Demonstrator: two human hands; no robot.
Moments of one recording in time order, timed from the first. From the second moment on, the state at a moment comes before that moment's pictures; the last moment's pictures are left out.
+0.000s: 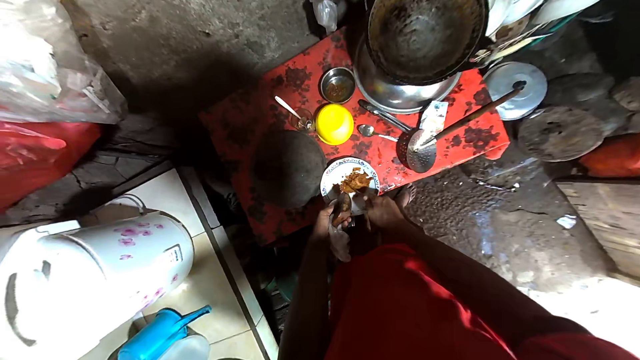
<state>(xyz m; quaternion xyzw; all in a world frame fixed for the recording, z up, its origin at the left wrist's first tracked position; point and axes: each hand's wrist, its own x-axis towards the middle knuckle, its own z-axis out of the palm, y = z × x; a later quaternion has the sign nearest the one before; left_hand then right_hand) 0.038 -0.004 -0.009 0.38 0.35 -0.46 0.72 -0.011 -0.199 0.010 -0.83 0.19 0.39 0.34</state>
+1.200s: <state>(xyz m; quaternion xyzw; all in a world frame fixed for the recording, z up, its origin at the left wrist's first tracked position) 0.045 0.007 -0.018 0.41 0.31 -0.45 0.73 -0.037 -0.179 0.036 -0.85 0.09 0.30 0.43</state>
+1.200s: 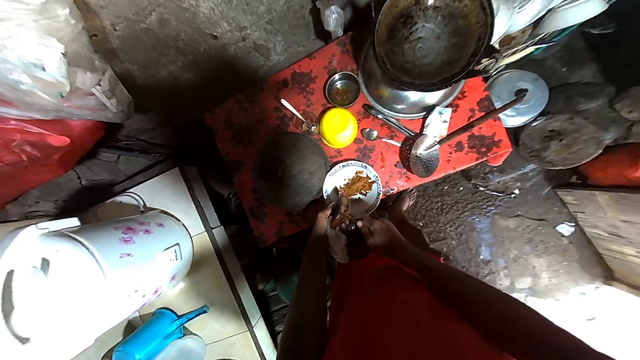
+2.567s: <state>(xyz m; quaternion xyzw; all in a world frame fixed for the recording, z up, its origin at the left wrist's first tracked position) 0.033 0.010 -0.027 0.39 0.31 -0.43 0.75 -0.010 -0.186 0.026 -0.83 0.09 0.36 0.41</state>
